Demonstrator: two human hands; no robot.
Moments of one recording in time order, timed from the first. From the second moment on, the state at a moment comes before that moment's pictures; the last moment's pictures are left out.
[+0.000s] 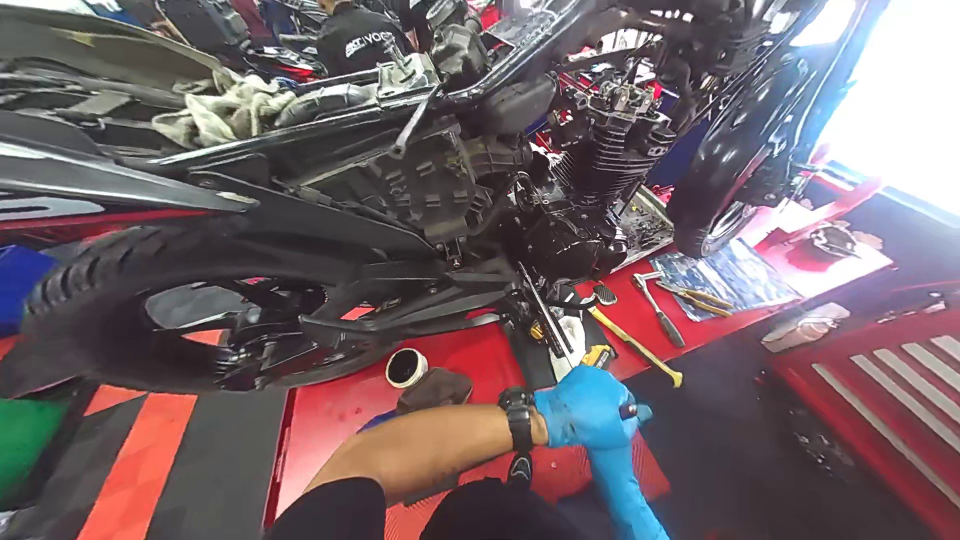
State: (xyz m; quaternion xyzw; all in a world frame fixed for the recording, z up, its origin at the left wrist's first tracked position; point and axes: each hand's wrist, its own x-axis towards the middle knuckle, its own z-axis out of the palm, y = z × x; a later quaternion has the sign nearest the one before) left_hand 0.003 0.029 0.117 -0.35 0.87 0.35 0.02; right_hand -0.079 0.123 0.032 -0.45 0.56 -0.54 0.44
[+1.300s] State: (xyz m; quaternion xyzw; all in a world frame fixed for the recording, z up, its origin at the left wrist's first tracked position) left_hand -0.007 0.032 0.147 -0.20 0.92 0.29 -0.18; right_hand -0.105 0.118 0.158 -0.44 0.64 -0.48 0.41
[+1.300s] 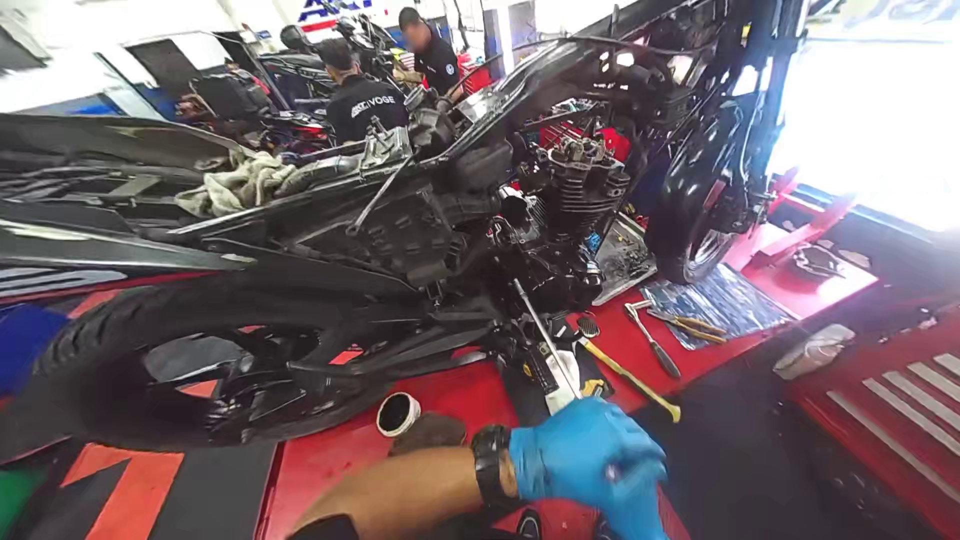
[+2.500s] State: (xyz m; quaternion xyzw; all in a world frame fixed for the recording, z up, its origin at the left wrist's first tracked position) left_hand -0.001 0.018 0.112 -0.18 0.89 0.21 -0.37; right_hand -0.144 0.073 0.155 -0.69 0.57 -0.35 0.25
